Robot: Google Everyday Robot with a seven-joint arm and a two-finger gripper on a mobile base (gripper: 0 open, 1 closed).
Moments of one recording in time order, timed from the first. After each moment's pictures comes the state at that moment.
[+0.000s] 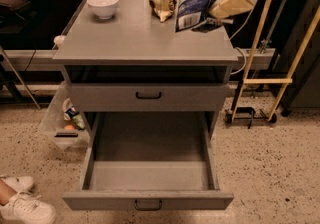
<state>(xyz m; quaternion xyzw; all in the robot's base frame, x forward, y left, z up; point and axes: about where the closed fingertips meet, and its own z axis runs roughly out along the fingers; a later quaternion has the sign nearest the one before) 0.591 -0.129 1.043 -0.61 0.68 0.01 0.40</state>
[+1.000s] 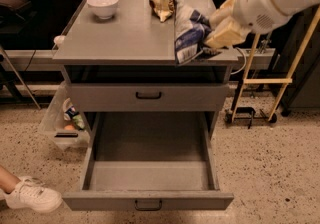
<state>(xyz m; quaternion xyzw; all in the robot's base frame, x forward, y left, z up) 0.564 -0.126 0.990 -0.61 0.70 0.01 0.37</state>
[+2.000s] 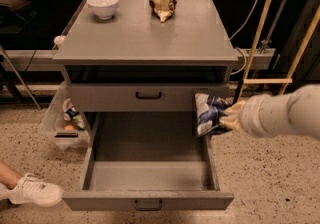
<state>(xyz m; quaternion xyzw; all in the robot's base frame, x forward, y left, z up) 0.521 -0.196 0.761 -0.51 0.78 -0.01 0.36</state>
